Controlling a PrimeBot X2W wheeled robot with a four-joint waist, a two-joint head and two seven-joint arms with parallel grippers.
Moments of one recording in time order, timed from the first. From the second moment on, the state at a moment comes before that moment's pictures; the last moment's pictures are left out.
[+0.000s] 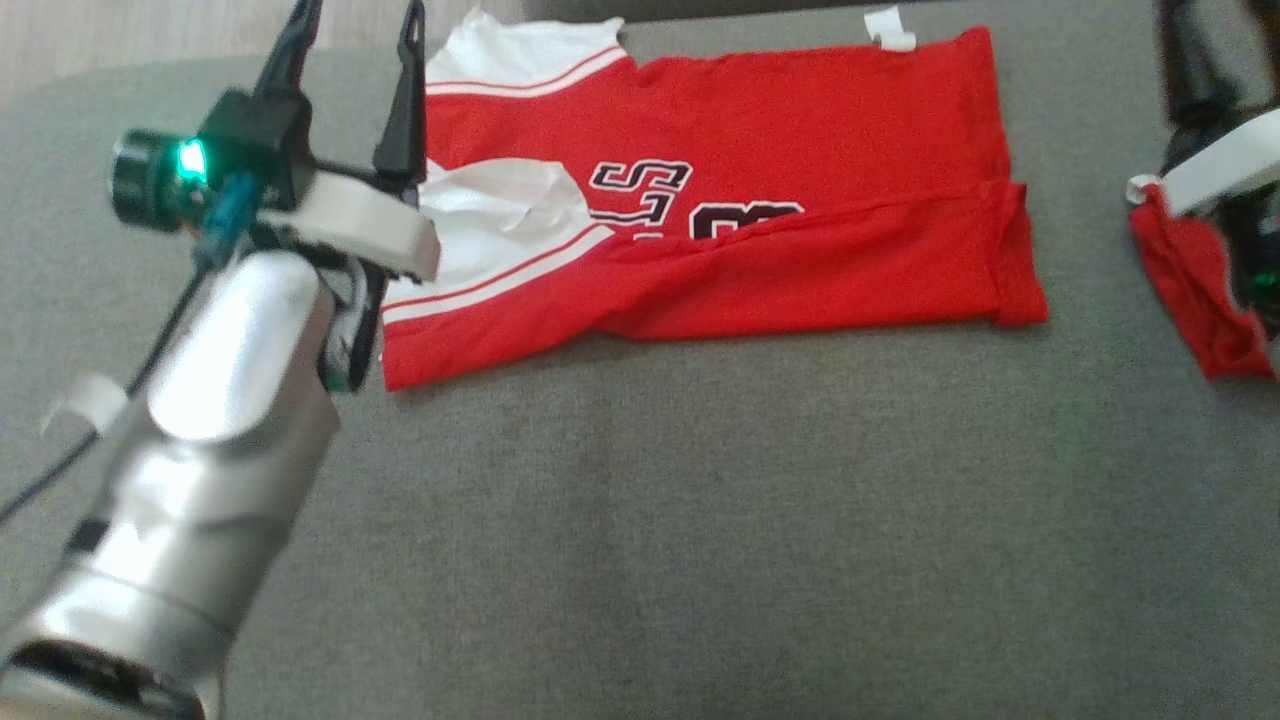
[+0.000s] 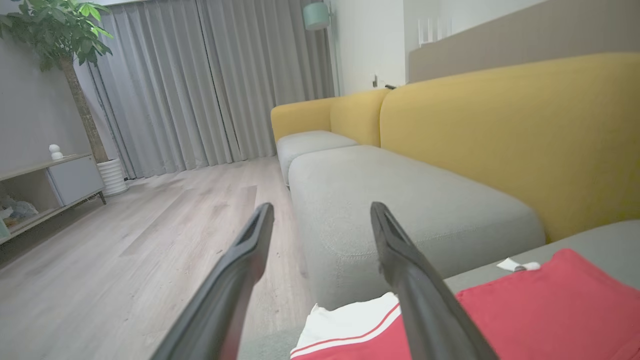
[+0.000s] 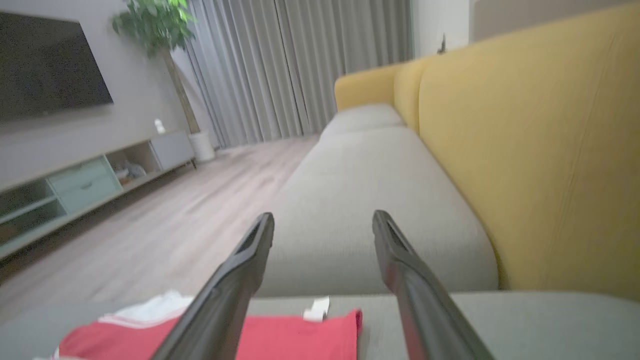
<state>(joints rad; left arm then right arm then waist) -0.91 0.26 -0.65 0.68 -0.50 0.12 -0.24 -0.92 -0.55 0.70 0.76 0.96 0.13 -0.25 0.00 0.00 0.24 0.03</state>
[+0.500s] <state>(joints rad) -0.37 0.16 -0.39 0.34 -0.38 0.18 -0.26 -0.25 -0.16 0.04 0.33 0.34 0.13 -0.26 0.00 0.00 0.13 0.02</state>
